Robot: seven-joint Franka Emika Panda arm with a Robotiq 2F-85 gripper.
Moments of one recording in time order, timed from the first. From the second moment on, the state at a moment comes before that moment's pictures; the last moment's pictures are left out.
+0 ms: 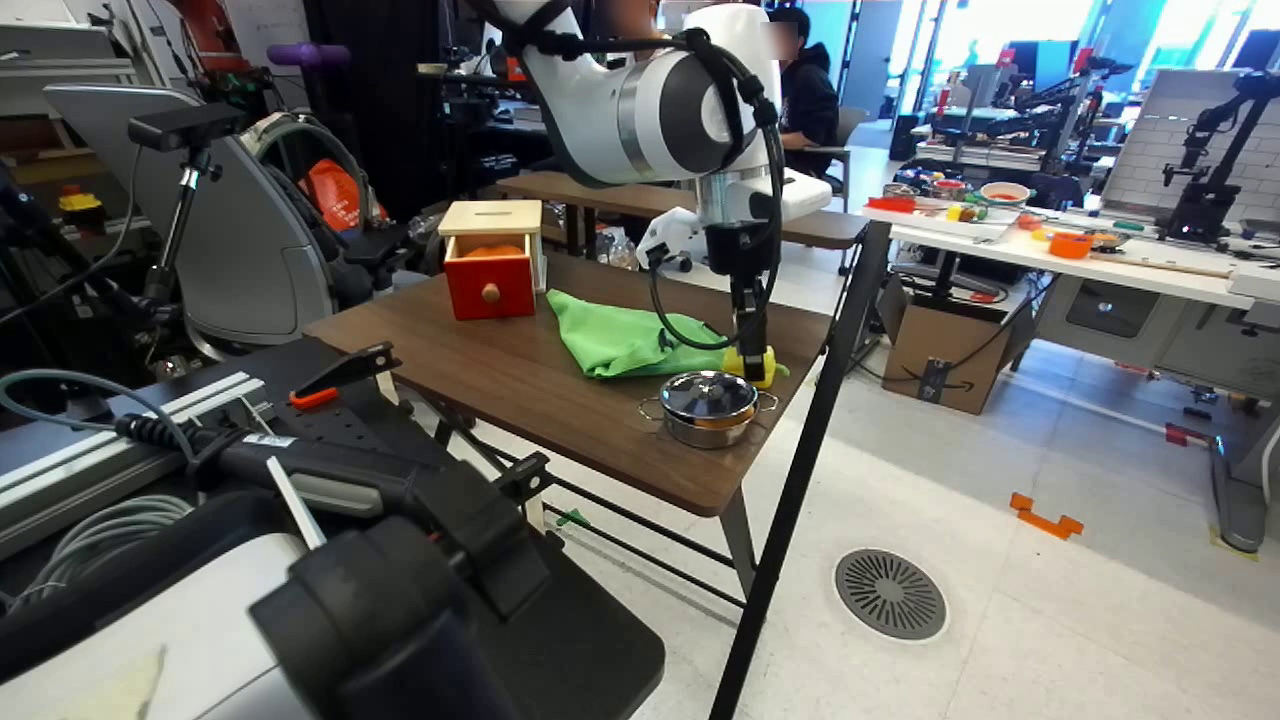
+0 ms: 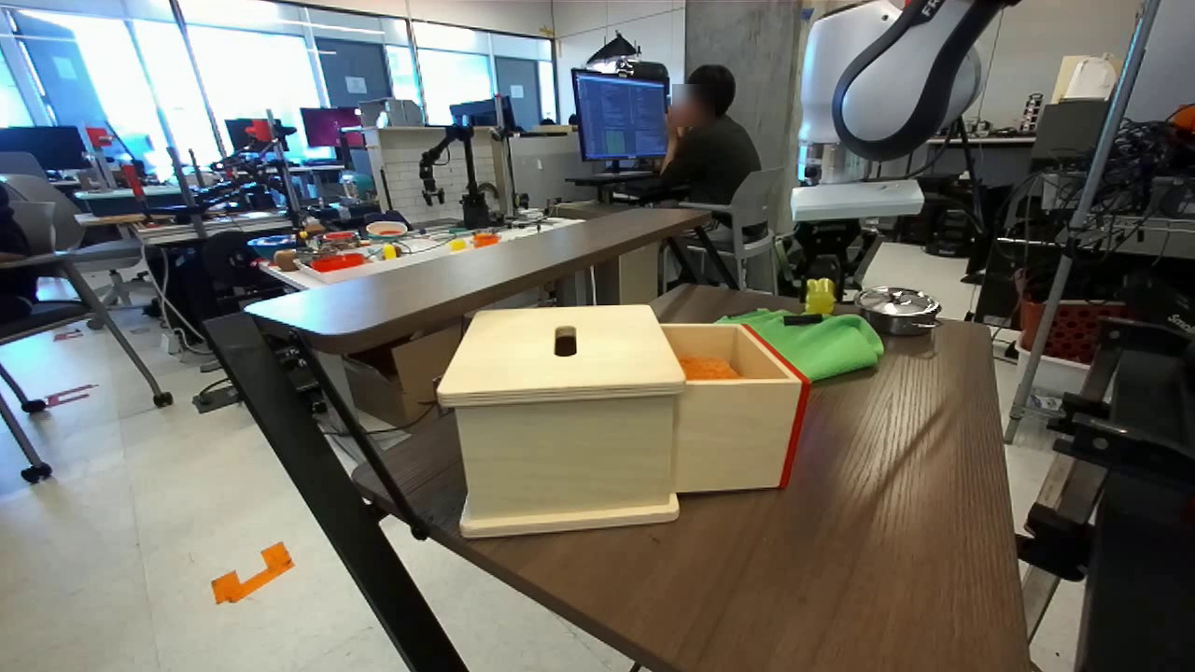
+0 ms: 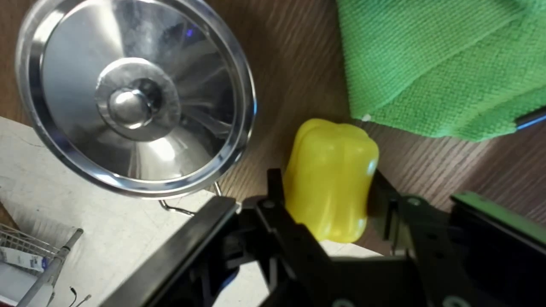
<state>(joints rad) 0.05 0.80 -0.20 -1.77 -0.13 2.65 0.93</state>
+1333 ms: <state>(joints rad) 0.28 0.30 -0.10 -2.27 -0.23 2.66 0.83</state>
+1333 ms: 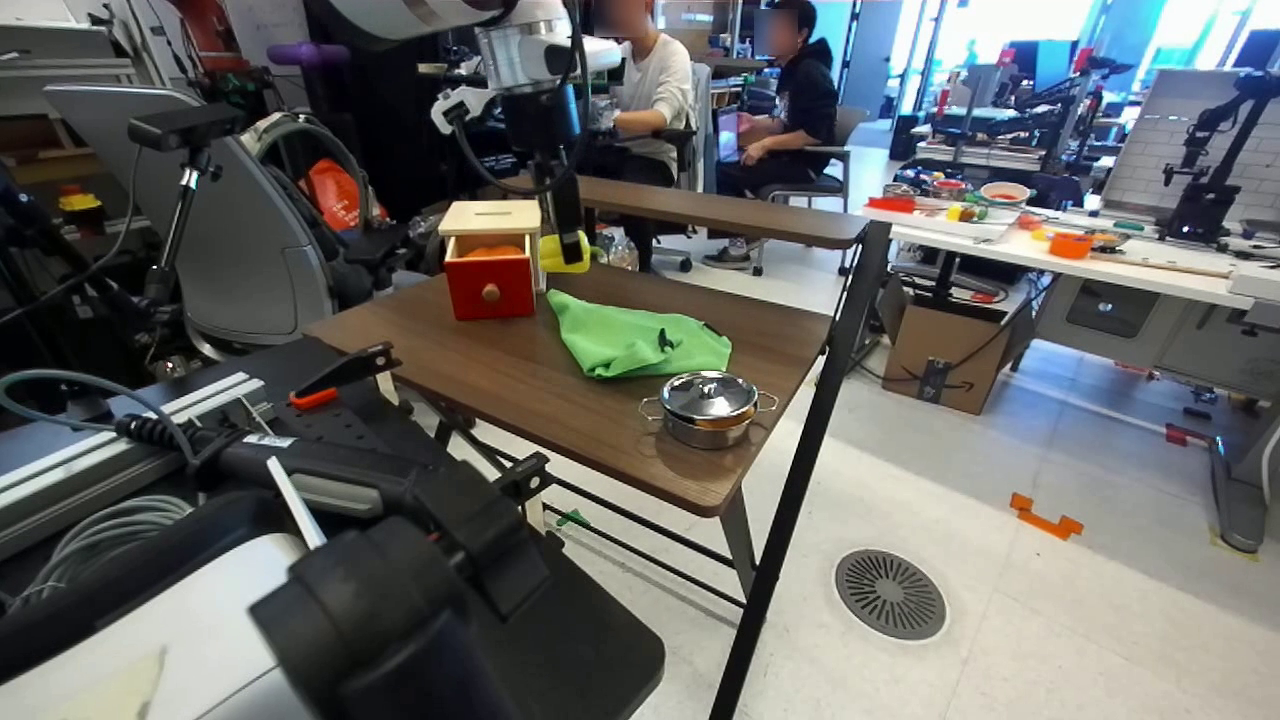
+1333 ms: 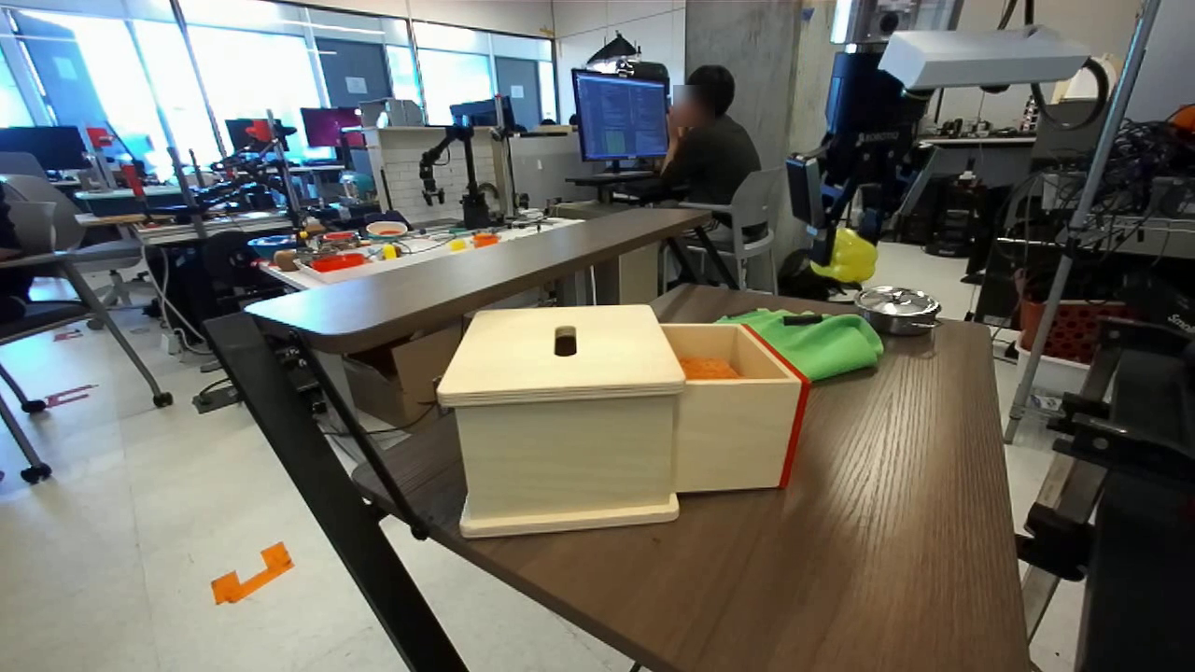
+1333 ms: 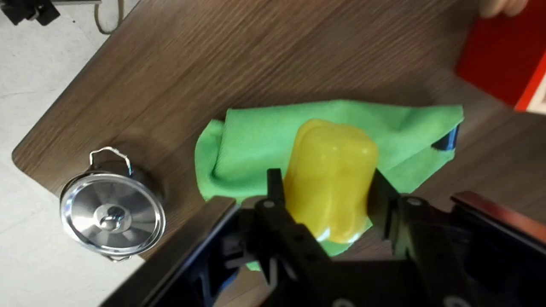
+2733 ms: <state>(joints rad) 0.28 0.46 -0.08 -2.43 -0.23 2.89 0.74</state>
